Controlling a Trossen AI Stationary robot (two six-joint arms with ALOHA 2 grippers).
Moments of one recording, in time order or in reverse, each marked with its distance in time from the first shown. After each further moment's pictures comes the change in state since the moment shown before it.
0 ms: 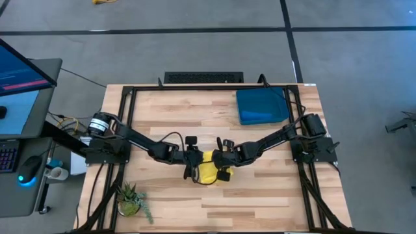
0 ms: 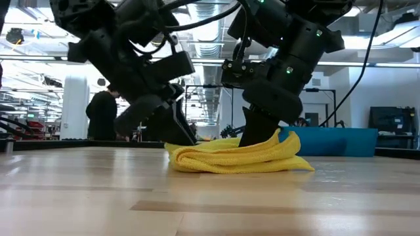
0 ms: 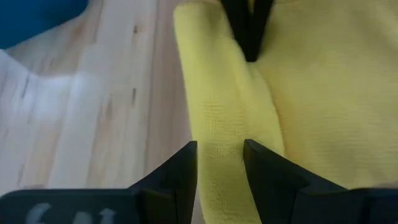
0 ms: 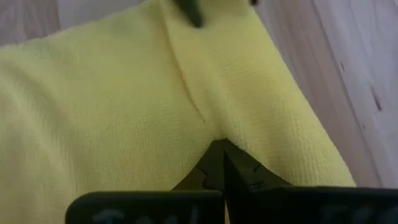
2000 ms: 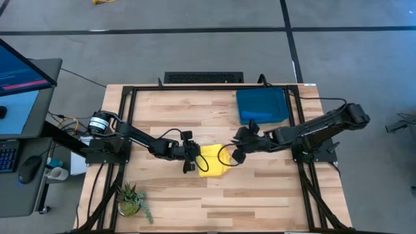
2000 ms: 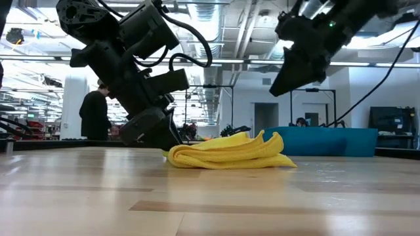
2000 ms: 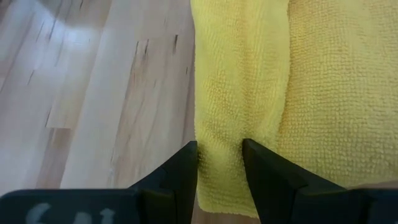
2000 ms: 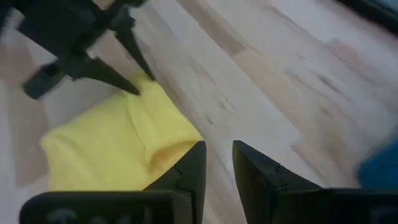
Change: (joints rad) left arm 0.059 -0.005 -0.024 -0.112 -0.042 -0.106; right arm -0.034 -0.562 -0.293 -0.053 0.261 0.216
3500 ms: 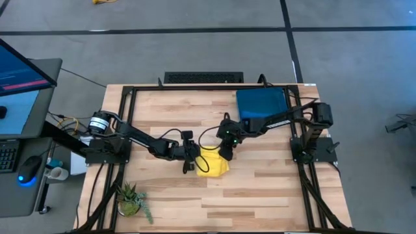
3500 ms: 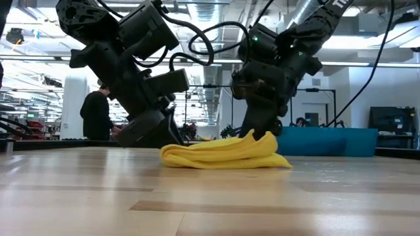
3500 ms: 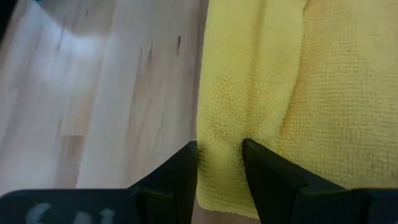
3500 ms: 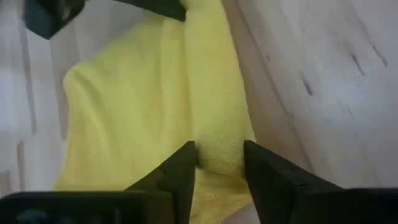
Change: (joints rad) left arm 0.000 0.003 -0.001 0.005 -0.028 0.063; right arm -0.307 0.418 0.135 0.190 -0.778 -0.180
